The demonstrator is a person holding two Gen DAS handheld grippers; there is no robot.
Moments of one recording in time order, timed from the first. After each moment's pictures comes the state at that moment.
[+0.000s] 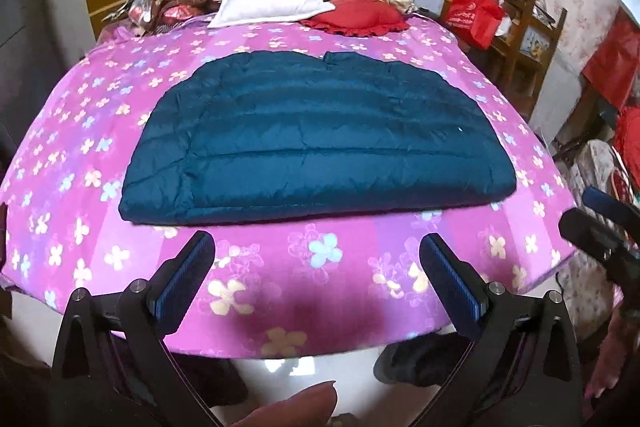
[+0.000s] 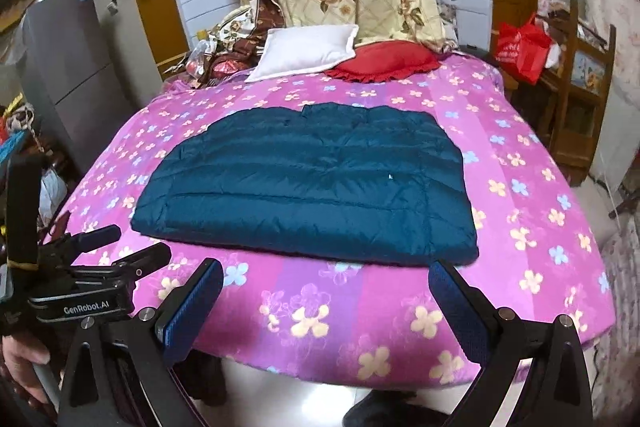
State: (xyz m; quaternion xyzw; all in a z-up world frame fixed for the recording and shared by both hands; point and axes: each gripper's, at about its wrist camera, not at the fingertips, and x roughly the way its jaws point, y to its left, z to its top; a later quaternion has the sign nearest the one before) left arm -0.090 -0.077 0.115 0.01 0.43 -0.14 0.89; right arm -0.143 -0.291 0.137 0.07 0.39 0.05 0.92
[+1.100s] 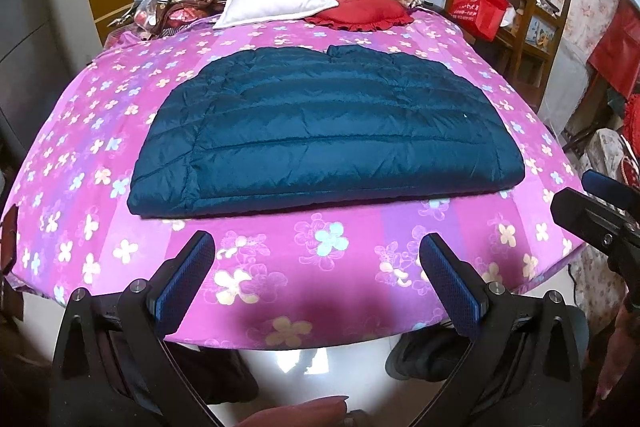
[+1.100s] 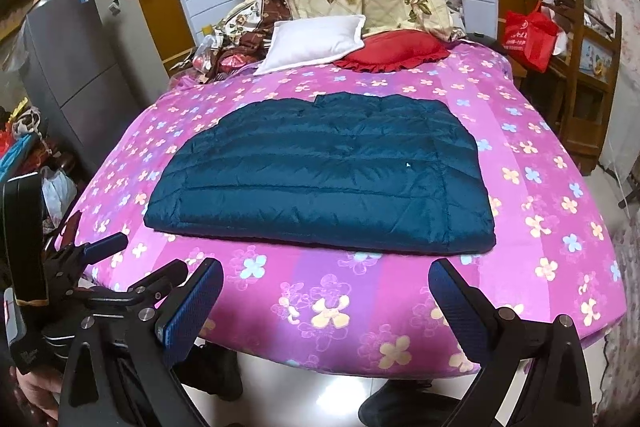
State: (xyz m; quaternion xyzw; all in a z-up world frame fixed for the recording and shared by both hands) left arm -0.097 -0.081 0.110 0.03 0.43 -0.12 0.90; right arm -0.142 -0.279 0.133 0.07 0.40 0.06 0.91
